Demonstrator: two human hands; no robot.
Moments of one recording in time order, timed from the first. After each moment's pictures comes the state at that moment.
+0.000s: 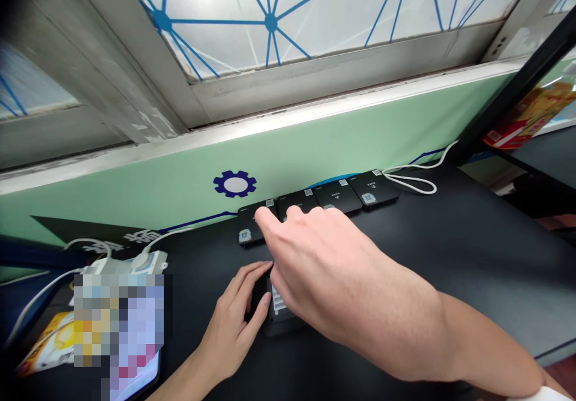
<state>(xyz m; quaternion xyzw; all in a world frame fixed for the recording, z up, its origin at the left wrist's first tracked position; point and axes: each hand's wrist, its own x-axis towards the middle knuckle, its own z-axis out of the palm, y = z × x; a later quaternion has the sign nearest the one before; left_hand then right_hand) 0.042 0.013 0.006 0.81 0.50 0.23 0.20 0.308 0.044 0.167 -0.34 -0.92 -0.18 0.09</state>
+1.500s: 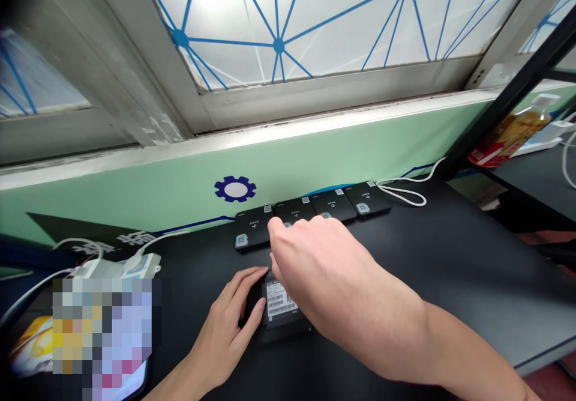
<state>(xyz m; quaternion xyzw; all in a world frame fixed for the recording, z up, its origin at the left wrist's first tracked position) 0.040 0.013 -0.001 0.81 0.50 0.24 0.20 0.306 0.044 0.166 -0.39 -0.91 -0.13 0.09</state>
